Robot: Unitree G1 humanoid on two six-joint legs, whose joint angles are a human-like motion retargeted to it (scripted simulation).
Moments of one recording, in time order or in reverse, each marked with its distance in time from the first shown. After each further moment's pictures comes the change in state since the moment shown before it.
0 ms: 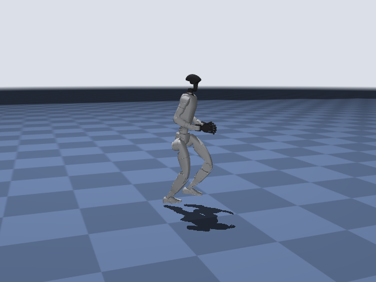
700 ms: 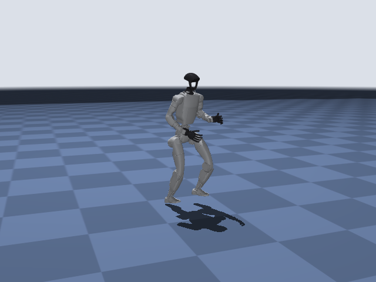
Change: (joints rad) left arm -0.263 -0.032 -0.042 -0.193 0.024 0.005 0.079; right arm -0.015 -0.003 0.098 0.225 0.004 0.063 -0.037; waist -0.079 0.020 -0.102; left_leg -0.106 0.009 -0.083 -0.181 0.027 -0.056; right_leg -0.108 -0.018 0.132 -0.154 0.111 0.042
